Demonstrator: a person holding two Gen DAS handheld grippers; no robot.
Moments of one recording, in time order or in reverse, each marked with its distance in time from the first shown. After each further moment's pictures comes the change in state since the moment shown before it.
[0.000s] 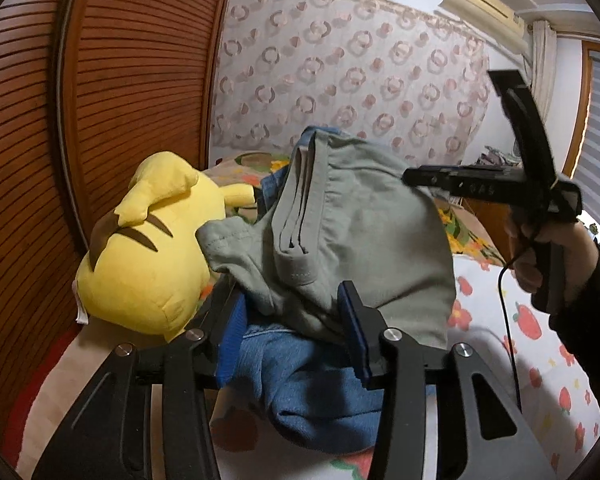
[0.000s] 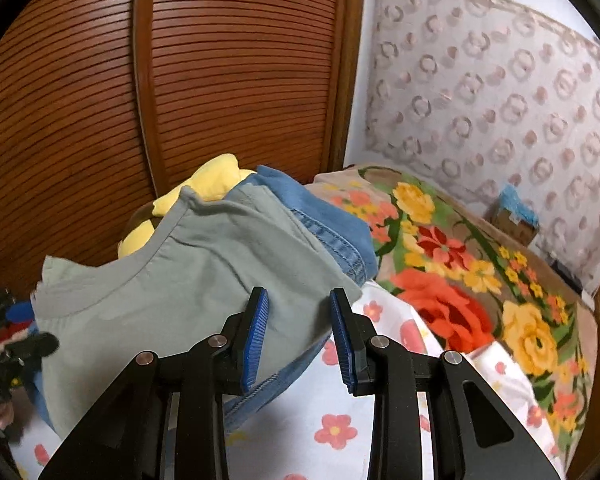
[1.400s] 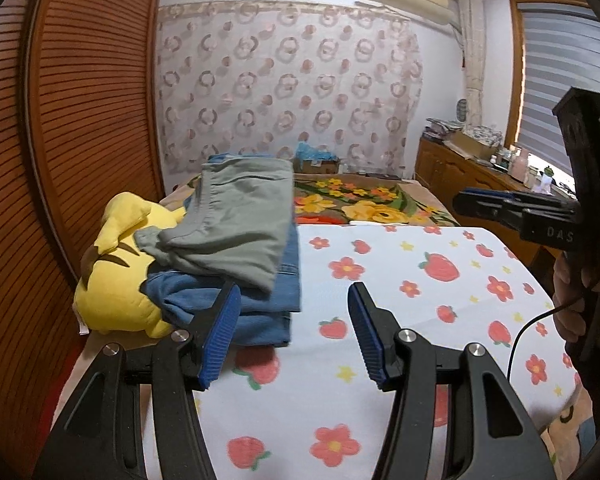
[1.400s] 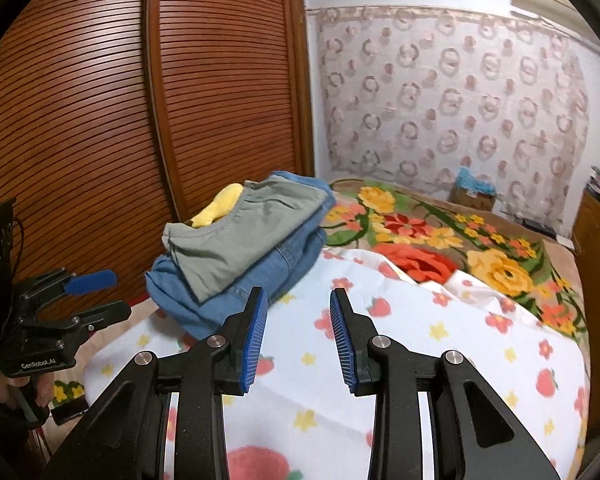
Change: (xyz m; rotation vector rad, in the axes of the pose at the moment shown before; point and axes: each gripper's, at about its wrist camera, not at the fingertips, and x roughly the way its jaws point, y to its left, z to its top) left arm -0.115 -0.095 -0.030 0.209 -0.029 -0.108; right arm -0.235 0.088 -0.137 0.206 -0.142 -0.083
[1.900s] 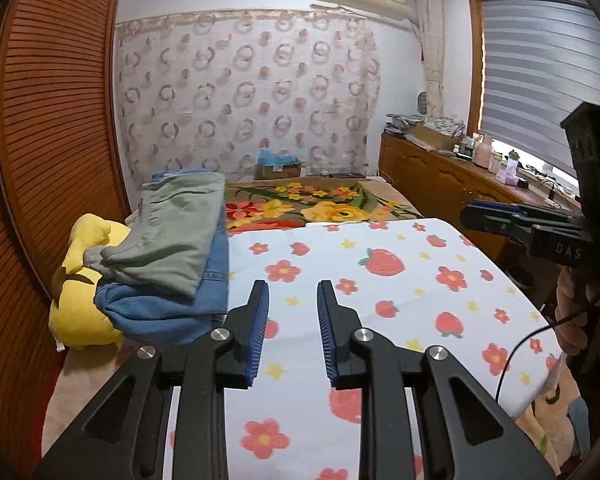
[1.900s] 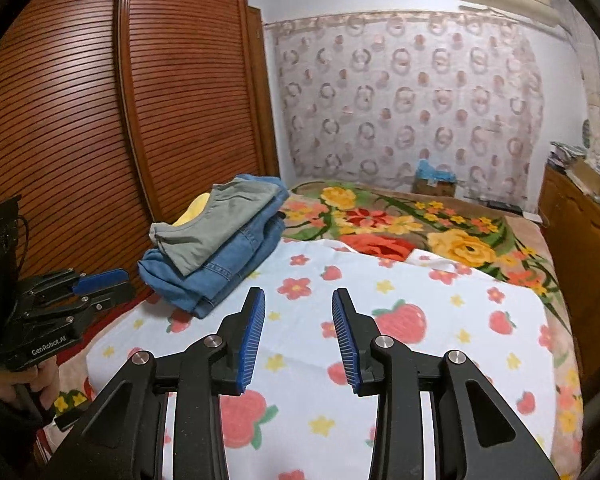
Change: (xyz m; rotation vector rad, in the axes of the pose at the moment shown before) left arm -0.022 -0.061 0.003 0.085 -0.014 -0.101; right arm -0.091 0.015 -0.042 0.093 -0.041 -0.100
